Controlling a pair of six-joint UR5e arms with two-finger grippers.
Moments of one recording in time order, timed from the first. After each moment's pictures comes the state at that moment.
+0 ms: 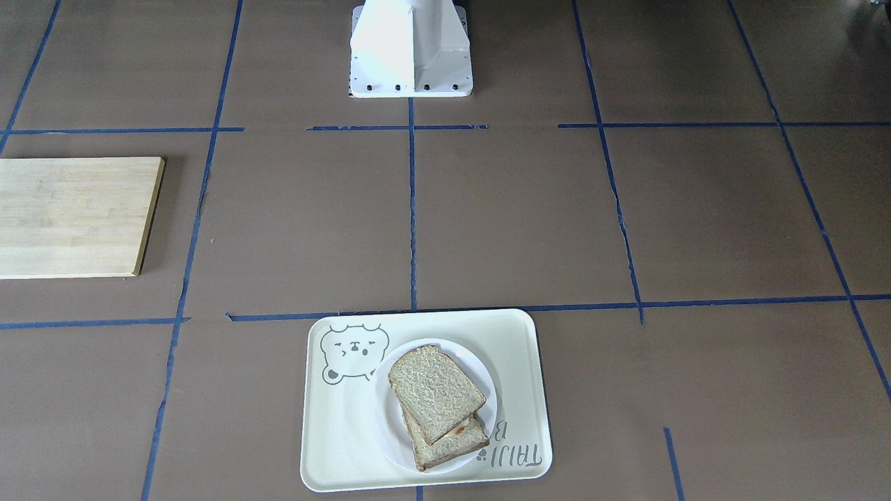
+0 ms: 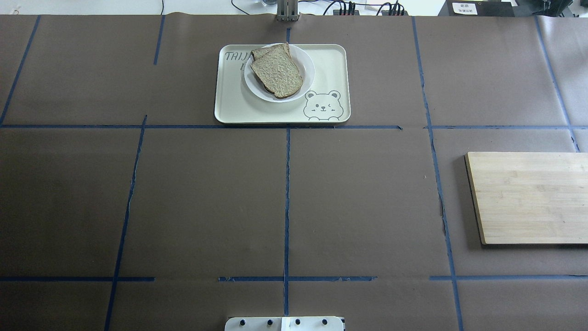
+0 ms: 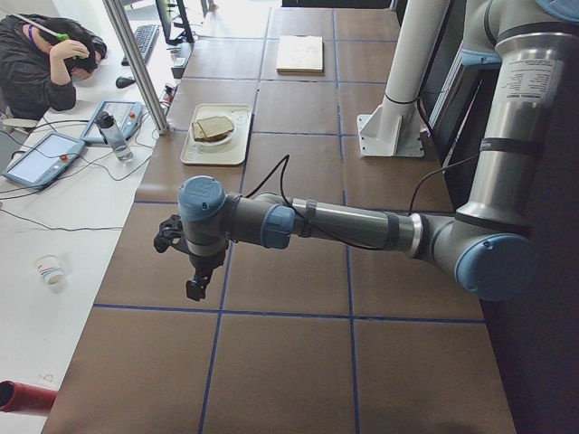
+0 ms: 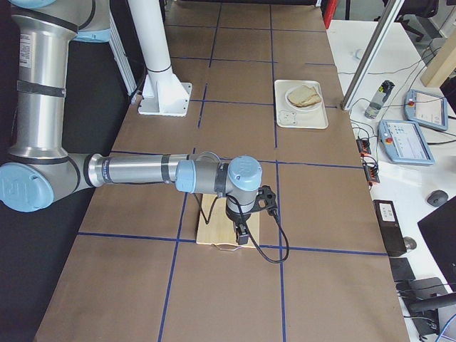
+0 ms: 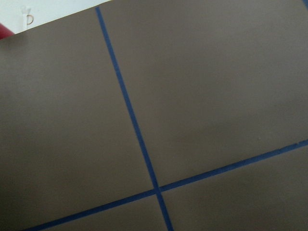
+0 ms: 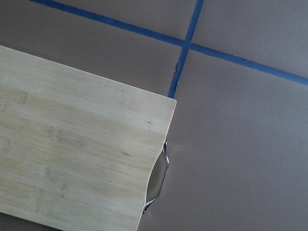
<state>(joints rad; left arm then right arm) -1.62 -1.66 -1.60 -1.58 -2.32 0.21 1.56 -1.72 1.79 -1.69 2.31 -0.31</state>
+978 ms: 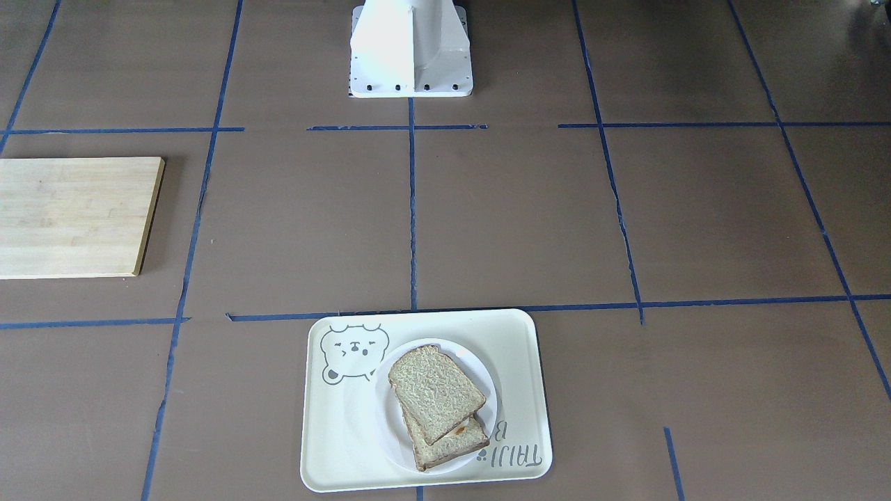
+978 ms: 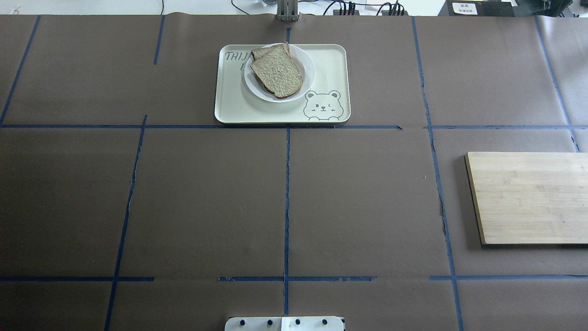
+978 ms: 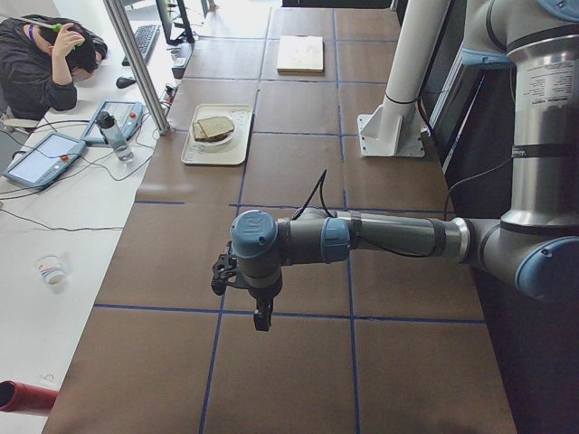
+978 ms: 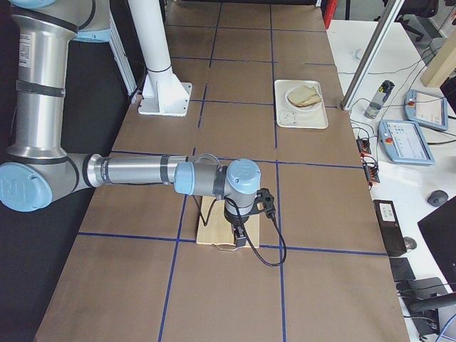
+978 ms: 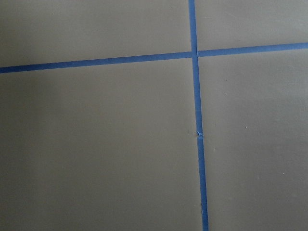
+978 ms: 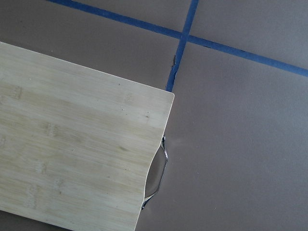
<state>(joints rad) -1.63 -1.49 -1.73 -1.41 -2.32 0.17 1.56 -1.73 1.79 -1.69 2.31 -0.31</state>
